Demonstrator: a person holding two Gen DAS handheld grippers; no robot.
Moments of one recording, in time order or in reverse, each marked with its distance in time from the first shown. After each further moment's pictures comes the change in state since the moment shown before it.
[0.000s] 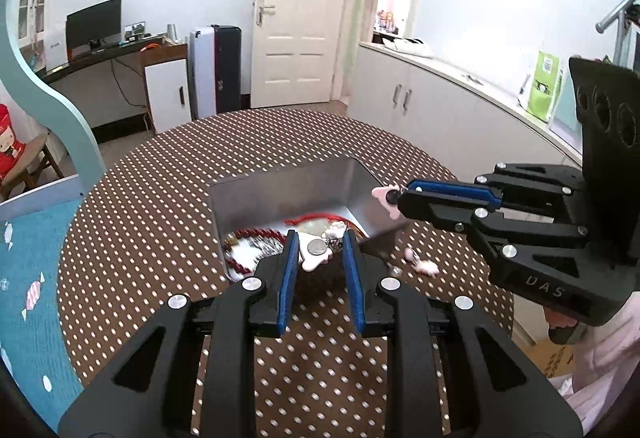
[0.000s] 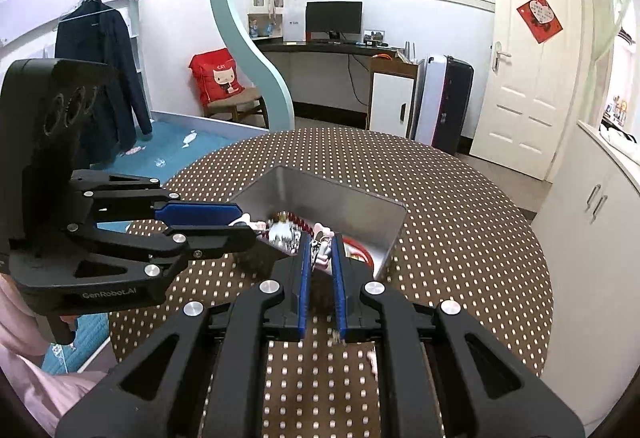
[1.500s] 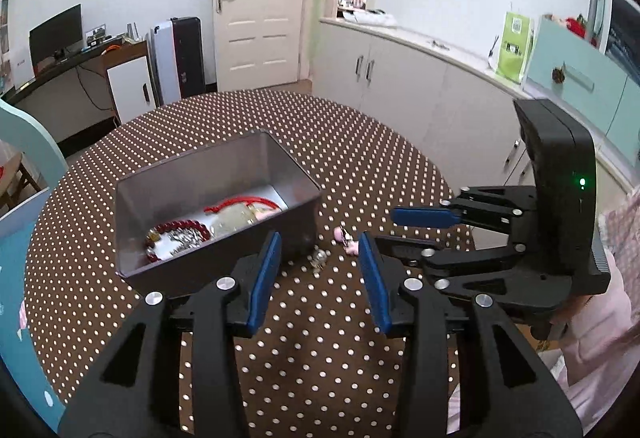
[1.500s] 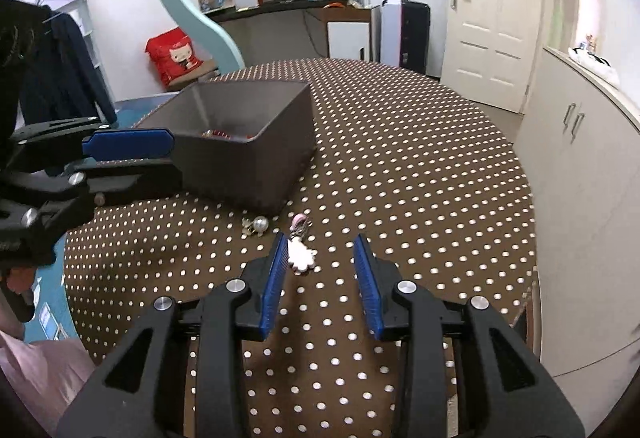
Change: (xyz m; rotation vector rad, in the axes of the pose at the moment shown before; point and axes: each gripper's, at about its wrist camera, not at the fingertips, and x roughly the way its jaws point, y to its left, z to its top) left arm 0.032 -0.080 -0.002 0.110 0.096 -0.078; right arm -0.005 -0.037 -0.073 0.148 0.150 -0.053
